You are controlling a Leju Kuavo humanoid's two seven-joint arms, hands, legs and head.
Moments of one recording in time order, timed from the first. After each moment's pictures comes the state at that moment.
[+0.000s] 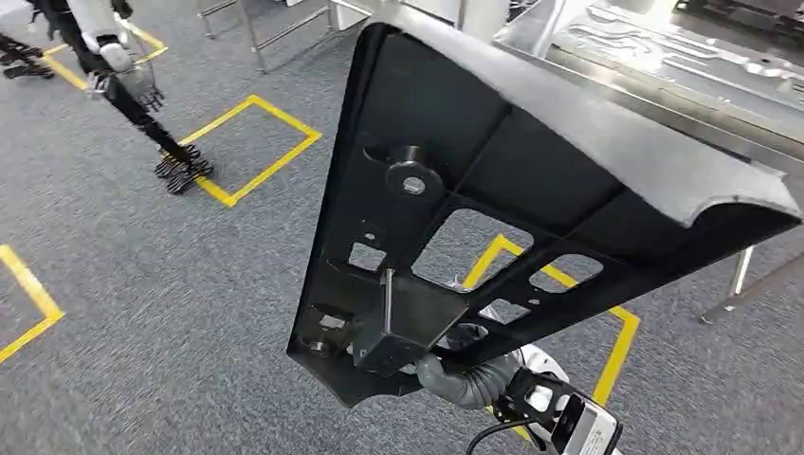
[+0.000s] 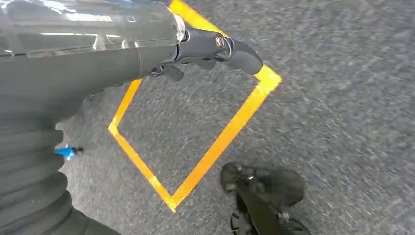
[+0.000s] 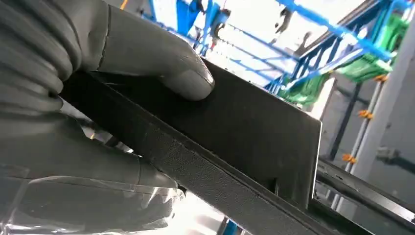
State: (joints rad) left arm -0.05 -0.02 0.52 -0.20 -0.36 0.13 -0.19; right arm -0.22 -0.11 0.56 -1.83 0.03 0.21 -0.70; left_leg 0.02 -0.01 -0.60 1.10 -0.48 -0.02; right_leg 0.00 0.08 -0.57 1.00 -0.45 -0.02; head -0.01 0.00
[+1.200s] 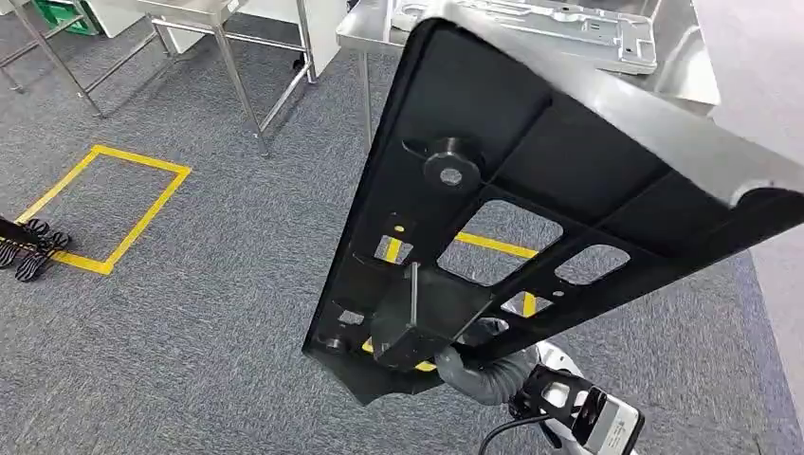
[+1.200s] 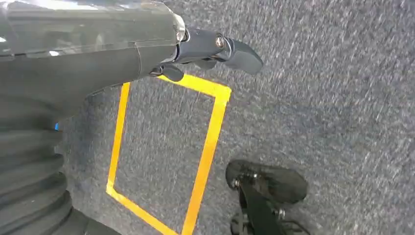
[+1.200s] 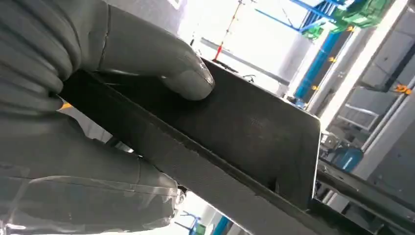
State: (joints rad) left arm -0.05 -0.02 0.53 -0.20 -0.37 0.13 -0.21; right arm -0.22 -0.16 0.52 -1.84 -0.02 0.22 -0.70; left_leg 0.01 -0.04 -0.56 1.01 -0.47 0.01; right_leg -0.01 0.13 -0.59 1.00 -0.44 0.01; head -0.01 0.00
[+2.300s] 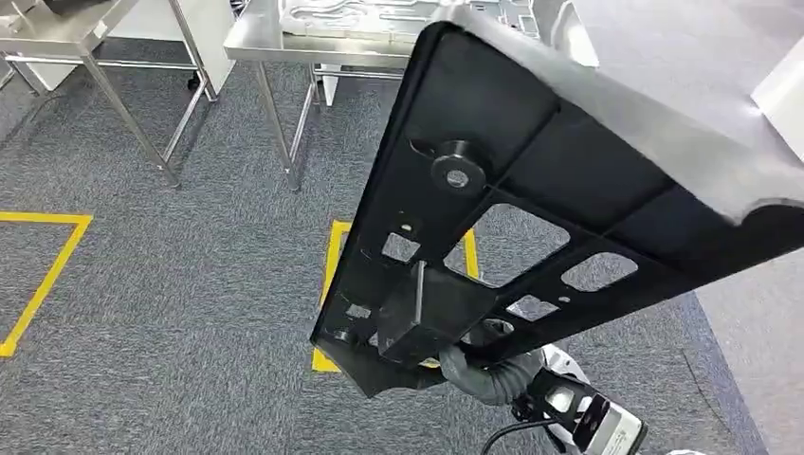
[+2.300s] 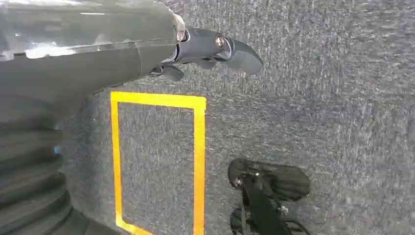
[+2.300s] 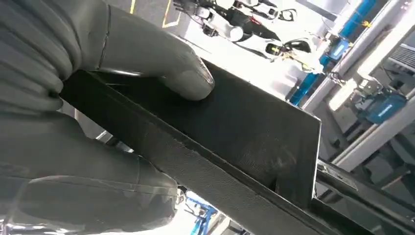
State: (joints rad) left arm -0.04 -0.02 0.55 -0.20 -0.38 0.10 -0.22; right arm -0.20 -0.18 0.53 -1.87 0.00 0.17 -0.70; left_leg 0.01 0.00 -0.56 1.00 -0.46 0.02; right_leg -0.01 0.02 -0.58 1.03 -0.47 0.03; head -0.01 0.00
